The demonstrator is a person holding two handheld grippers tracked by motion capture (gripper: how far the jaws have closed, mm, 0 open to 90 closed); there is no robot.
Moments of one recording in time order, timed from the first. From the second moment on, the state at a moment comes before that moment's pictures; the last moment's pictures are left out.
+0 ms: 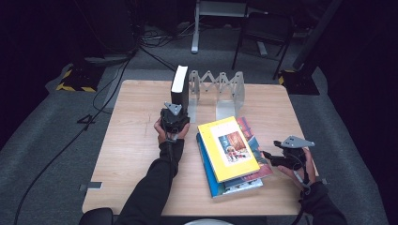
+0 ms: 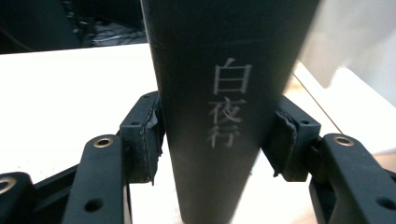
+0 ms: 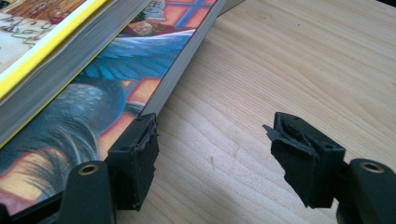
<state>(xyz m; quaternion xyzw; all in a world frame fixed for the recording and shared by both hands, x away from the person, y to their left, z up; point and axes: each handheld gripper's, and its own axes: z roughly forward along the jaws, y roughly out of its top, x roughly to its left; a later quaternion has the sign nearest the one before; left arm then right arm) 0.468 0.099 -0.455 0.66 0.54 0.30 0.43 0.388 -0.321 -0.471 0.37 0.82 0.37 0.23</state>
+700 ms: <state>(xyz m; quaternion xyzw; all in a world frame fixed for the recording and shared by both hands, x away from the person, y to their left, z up) 0.463 0.110 -0.459 0.70 0.51 0.30 0.40 0.389 -0.323 -0.473 0.37 0.82 0.37 0.22</state>
